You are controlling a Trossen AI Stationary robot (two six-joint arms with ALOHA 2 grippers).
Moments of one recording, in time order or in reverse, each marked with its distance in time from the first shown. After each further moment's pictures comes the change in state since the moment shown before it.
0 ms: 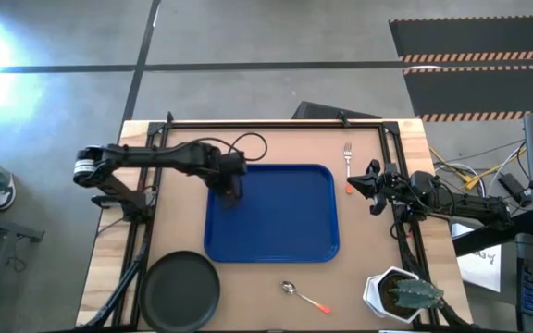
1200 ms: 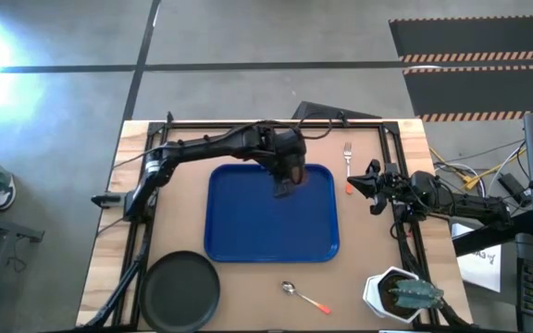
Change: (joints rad) left arm -0.007 0.582 0.973 -0.146 0.039 0.353; right arm 0.000 0.000 0.000 0.011 -0.001 -0.001
